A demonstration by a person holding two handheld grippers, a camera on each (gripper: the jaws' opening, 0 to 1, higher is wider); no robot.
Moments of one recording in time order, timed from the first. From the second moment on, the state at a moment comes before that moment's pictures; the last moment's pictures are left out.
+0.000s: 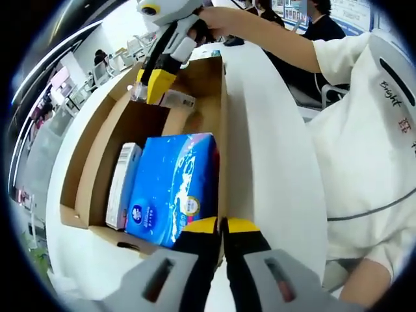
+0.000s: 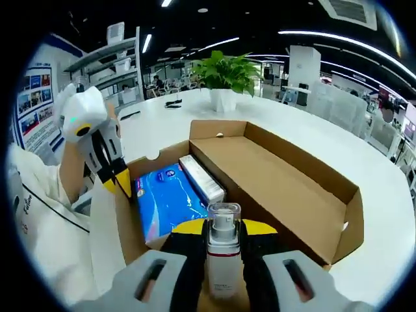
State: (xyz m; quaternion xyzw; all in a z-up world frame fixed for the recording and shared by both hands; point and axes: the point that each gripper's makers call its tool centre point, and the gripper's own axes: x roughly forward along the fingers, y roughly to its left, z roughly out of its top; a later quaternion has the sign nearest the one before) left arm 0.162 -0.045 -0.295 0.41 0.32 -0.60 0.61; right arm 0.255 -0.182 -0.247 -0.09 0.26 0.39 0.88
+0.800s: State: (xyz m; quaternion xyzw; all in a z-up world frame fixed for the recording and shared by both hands) left arm 0.161 -0.044 -0.297 0.42 0.30 -0.60 0.61; right arm 0.244 -0.192 -0.211 -0.05 0.11 0.32 0.94
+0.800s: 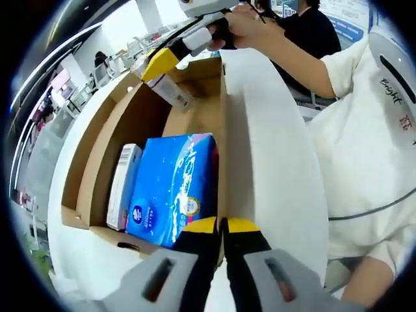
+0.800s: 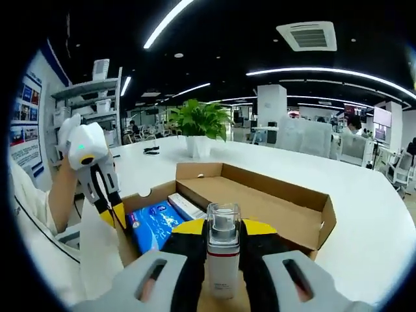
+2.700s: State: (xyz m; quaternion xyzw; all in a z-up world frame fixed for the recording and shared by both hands) left arm 0.161 -0.041 -0.288 0.47 0.25 -0.58 0.62; right arm 0.205 -0.240 -0.125 -0.02 -0.06 0.25 0.97
